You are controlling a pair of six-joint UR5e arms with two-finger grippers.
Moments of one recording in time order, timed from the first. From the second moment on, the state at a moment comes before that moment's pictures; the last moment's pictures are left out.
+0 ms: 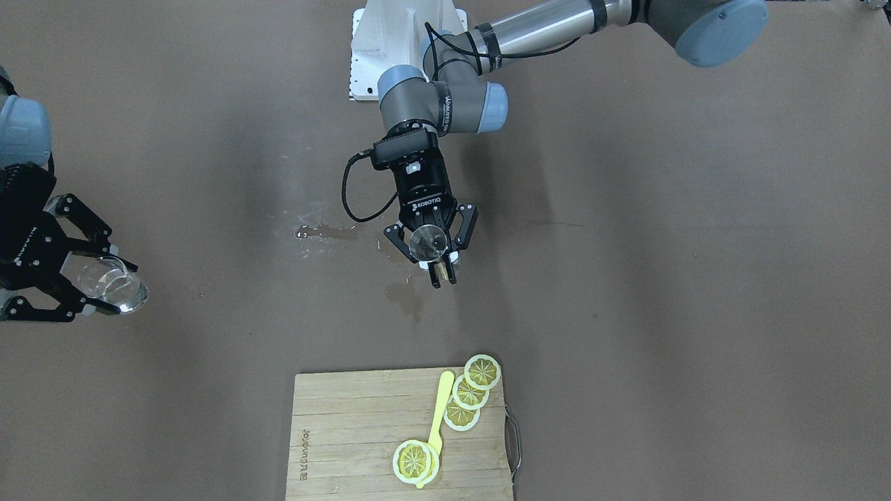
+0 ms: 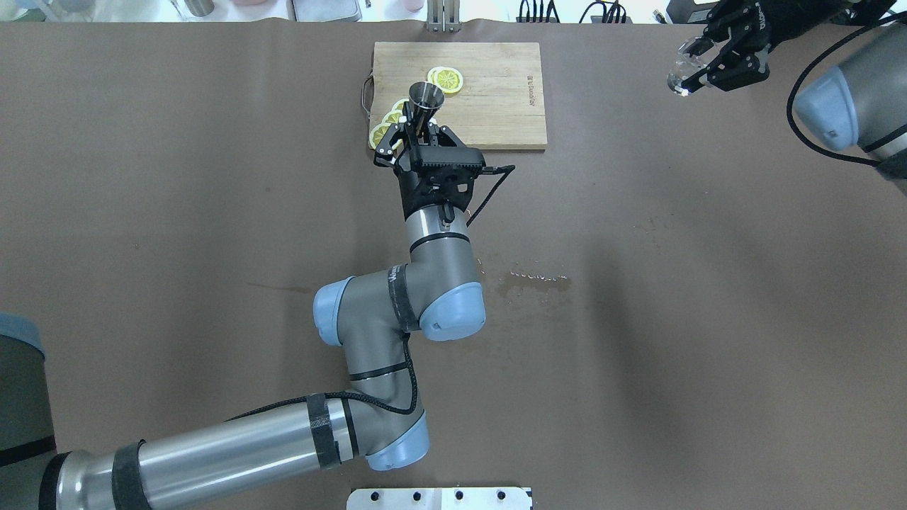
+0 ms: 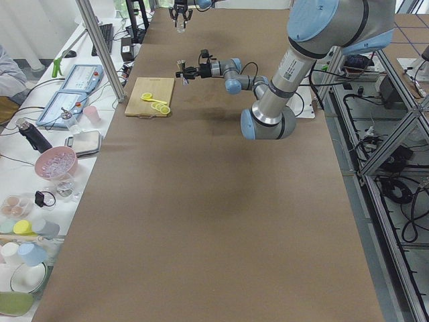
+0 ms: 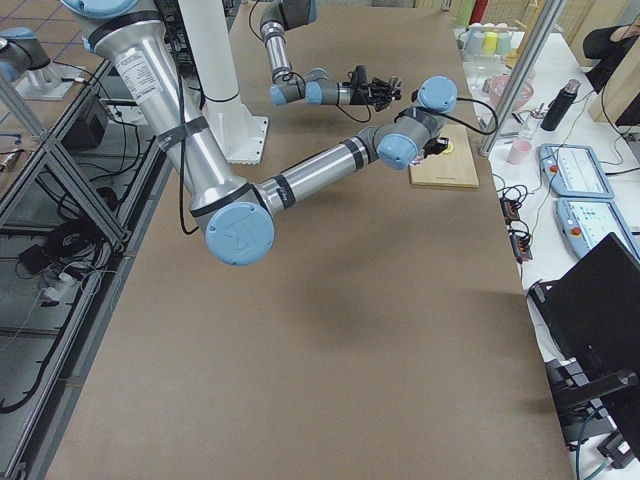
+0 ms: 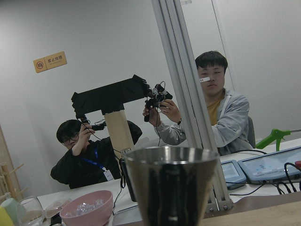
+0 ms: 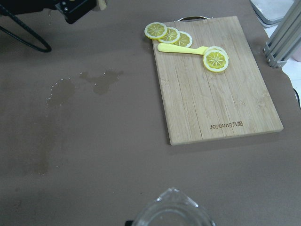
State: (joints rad) left arm -0.36 -2.49 -1.23 -1.99 -0.34 -1.07; right arm 1.19 -1.06 1.57 -1.18 2.55 -0.51
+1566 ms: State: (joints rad) left arm -0.39 -2.46 -1.23 -2.21 -0.47 -0.83; right arm 0.99 -0.74 1.59 -1.57 2.33 -0.48
